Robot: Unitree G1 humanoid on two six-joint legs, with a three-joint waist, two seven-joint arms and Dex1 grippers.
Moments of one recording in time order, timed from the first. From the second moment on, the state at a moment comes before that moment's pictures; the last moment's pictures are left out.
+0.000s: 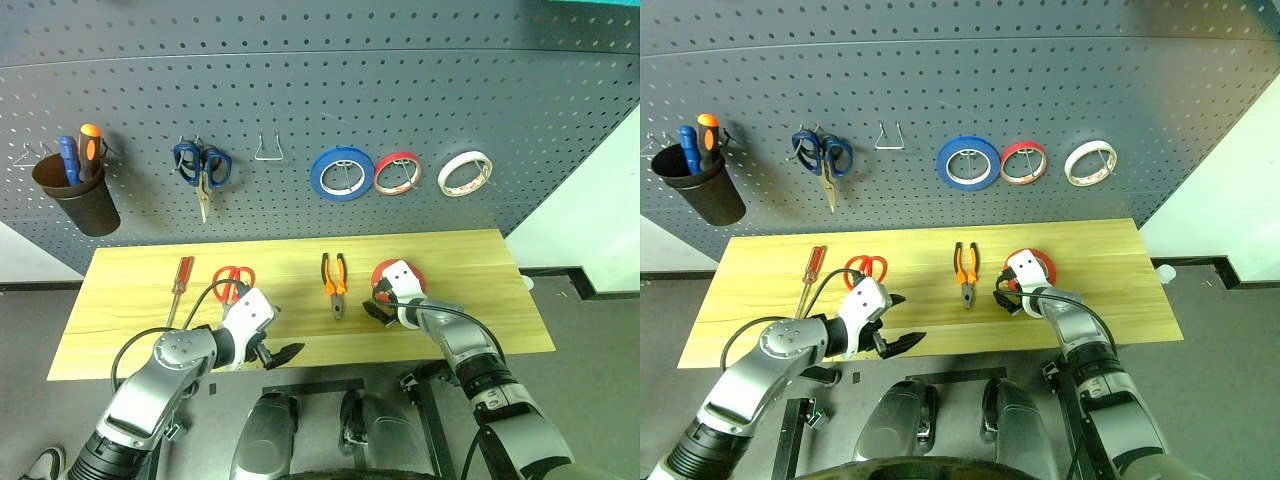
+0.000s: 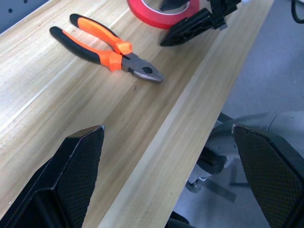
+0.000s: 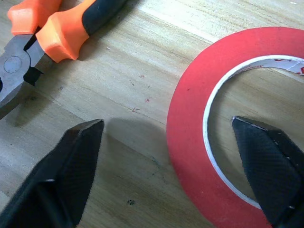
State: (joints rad) left arm 0.02 0.57 -0.20 -0.40 -0.19 0.59 -0.73; right arm -0.41 -0.27 0.15 0.55 -0.02 0.41 0.48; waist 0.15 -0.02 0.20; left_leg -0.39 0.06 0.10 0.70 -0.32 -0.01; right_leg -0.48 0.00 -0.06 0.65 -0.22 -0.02
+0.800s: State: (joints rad) left arm -0.03 0.55 -0.19 -0.36 -0.21 0.57 -0.72; right arm -0.37 -0.28 0.13 0.50 -0.02 0.40 0.51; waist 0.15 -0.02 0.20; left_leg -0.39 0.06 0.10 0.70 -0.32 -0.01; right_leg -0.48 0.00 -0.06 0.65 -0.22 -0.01
